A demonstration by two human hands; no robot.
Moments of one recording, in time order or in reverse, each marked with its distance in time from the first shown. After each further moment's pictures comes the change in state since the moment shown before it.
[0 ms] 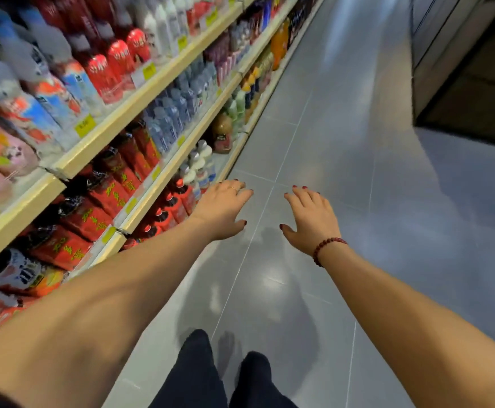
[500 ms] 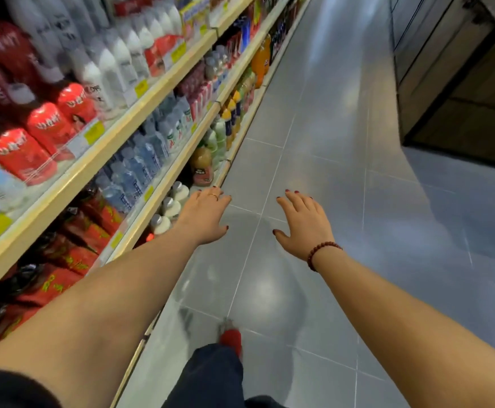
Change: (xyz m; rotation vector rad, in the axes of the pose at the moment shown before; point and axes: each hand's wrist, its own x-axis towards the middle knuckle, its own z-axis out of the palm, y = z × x) left_hand 0.217 -0.095 -0.001 0.027 -0.082 -0.072; right_hand 0.209 0.083 -0.021 0.002 -0.013 0.028
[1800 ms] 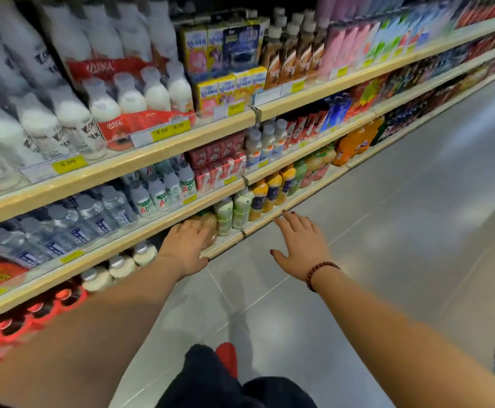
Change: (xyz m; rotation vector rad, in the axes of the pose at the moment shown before) left_hand 0.398 -0.051 -0.013 -0.179 -0.115 -0.665; right_hand 0.523 0.227 -0.044 -0.089 -0.110 -0.609
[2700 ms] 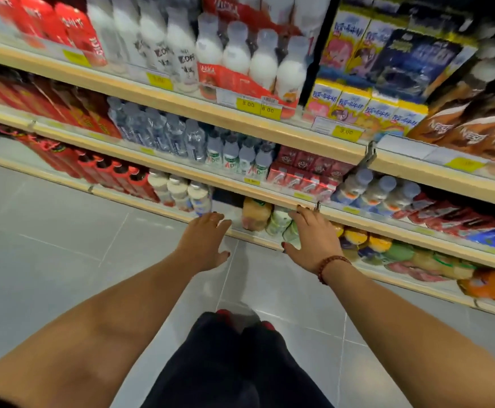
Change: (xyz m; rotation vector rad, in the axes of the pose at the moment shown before) left_hand 0.063 0.097 0.006 -0.339 -0.054 -0.797; right_hand 0.226 0.069 0.004 -0.088 -0.221 -0.799
